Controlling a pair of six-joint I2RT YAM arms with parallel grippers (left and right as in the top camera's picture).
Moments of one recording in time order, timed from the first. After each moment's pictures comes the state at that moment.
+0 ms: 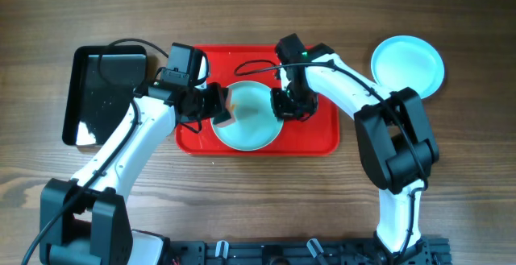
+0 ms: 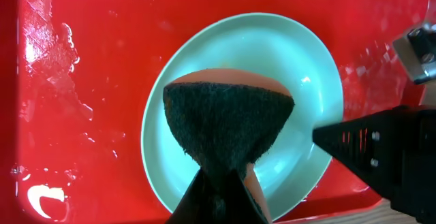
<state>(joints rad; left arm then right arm) -0.27 1.58 1.07 -0.67 0.23 -0.48 0.46 2.13 1.49 -0.93 -0.30 0.37</state>
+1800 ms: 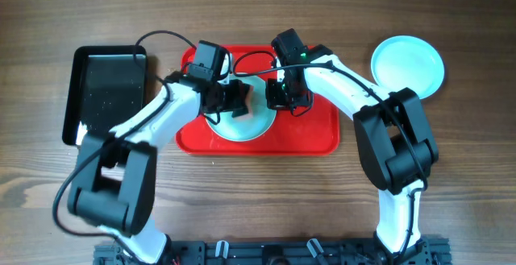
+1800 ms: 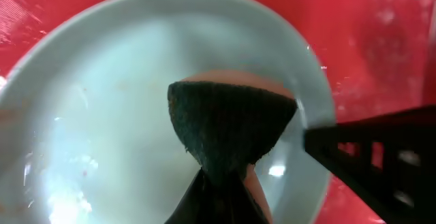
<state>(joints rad) -0.34 1.81 1.11 -0.46 0.28 -0.41 0.47 2.13 1.49 -0.78 -0.28 0.42</state>
